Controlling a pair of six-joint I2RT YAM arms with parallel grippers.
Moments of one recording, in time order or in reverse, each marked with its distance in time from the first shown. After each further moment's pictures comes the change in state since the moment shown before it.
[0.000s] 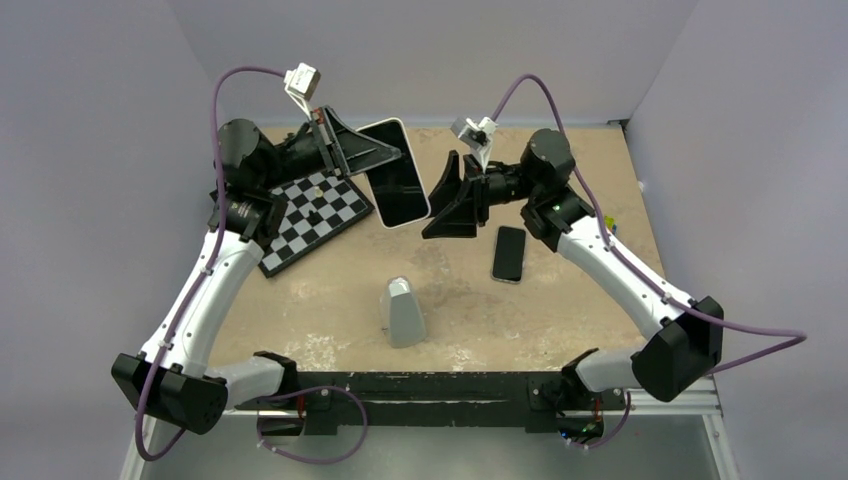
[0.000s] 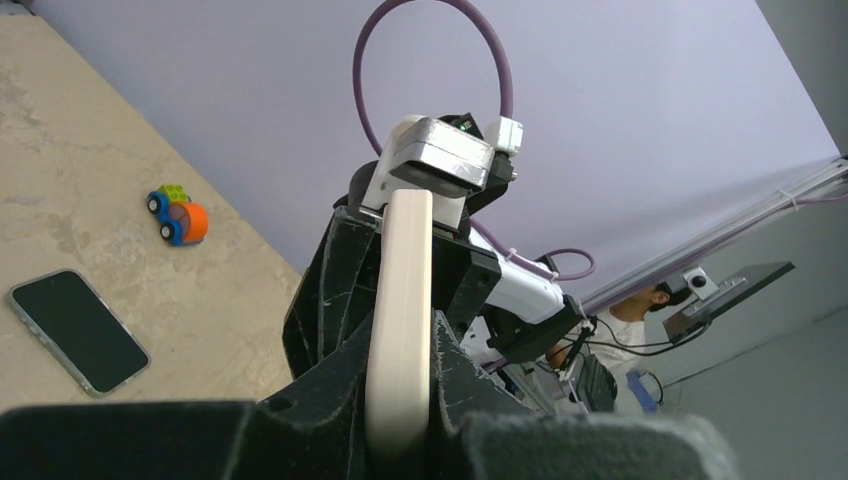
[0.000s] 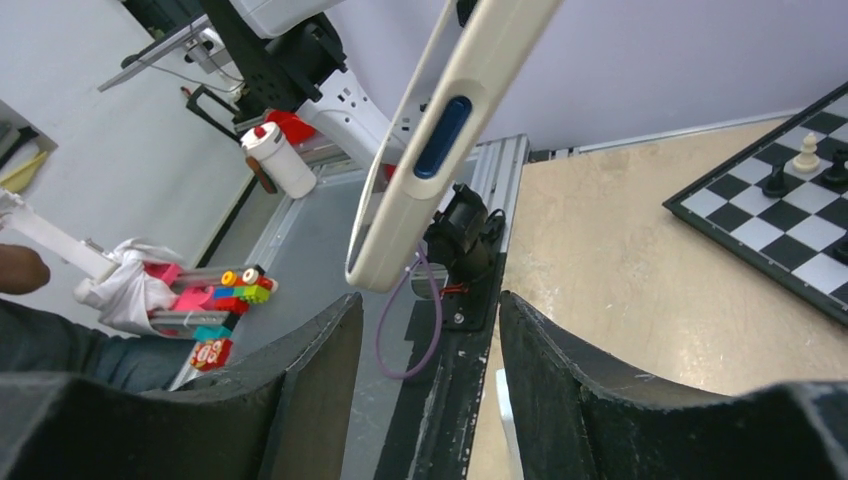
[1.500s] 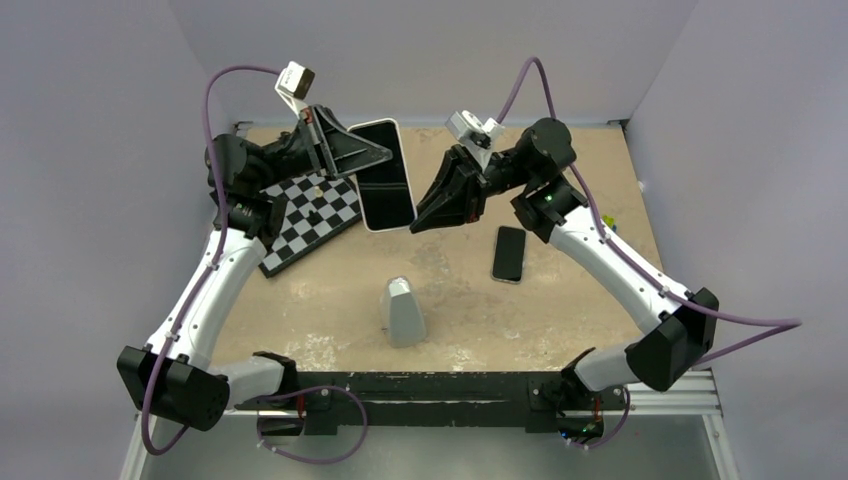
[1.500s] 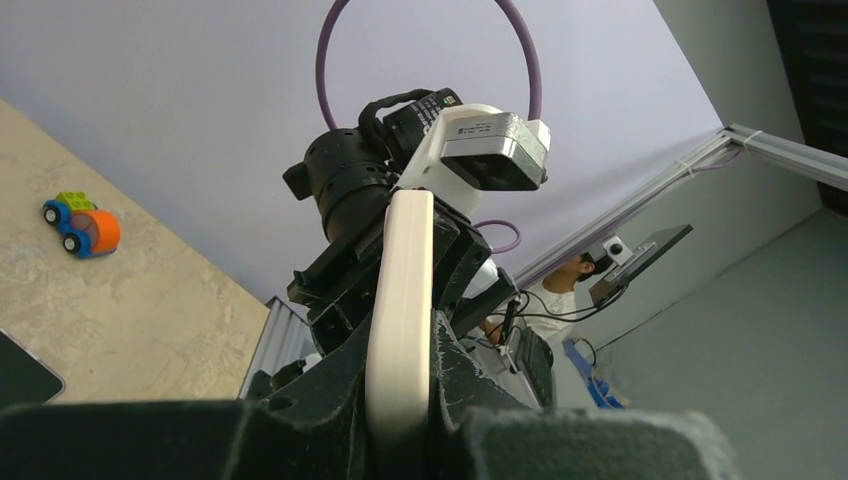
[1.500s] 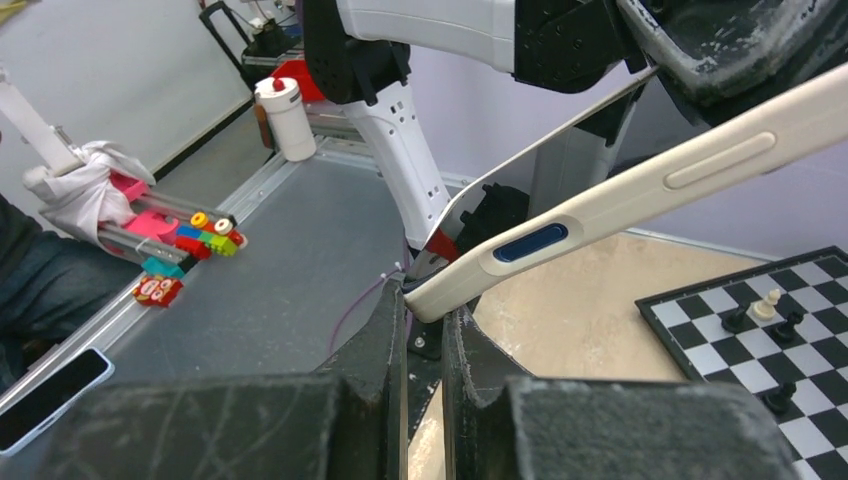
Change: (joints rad) left arm 0.029 0.014 -0.076 0.346 0.127 -0.262; right arm 0.074 0.047 0.134 0.157 -0.080 -0.085
